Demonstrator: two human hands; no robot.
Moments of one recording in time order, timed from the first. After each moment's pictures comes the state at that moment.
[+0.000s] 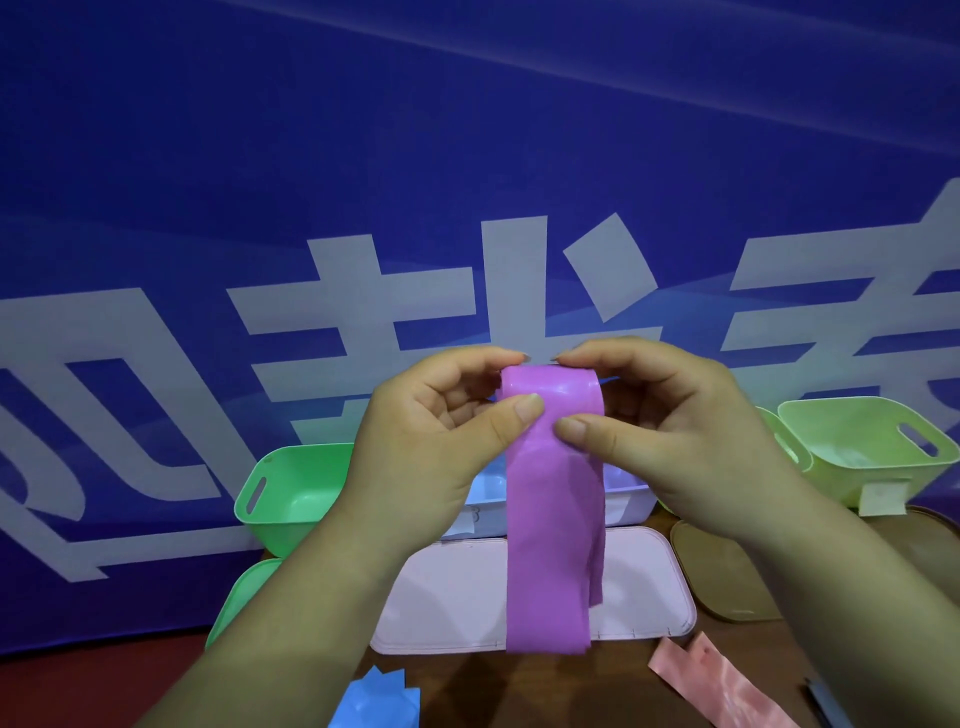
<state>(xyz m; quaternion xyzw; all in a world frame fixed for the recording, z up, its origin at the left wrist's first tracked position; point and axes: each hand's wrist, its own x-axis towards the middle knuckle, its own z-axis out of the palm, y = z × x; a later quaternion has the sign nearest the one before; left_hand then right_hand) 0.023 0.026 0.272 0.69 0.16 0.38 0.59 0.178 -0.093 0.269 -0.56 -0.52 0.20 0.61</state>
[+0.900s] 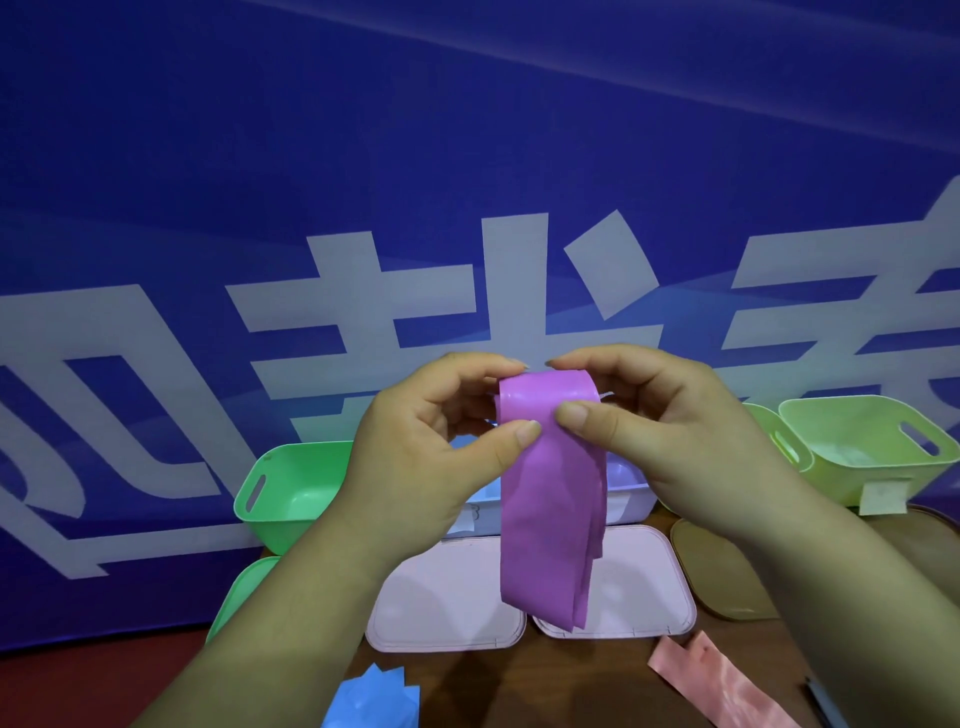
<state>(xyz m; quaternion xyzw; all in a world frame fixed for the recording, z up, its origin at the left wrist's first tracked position) 0.018 0.034 0.262 0.75 0.13 0.38 0.52 0.178 -0.090 0.269 -0.59 -0.48 0.25 0.60</state>
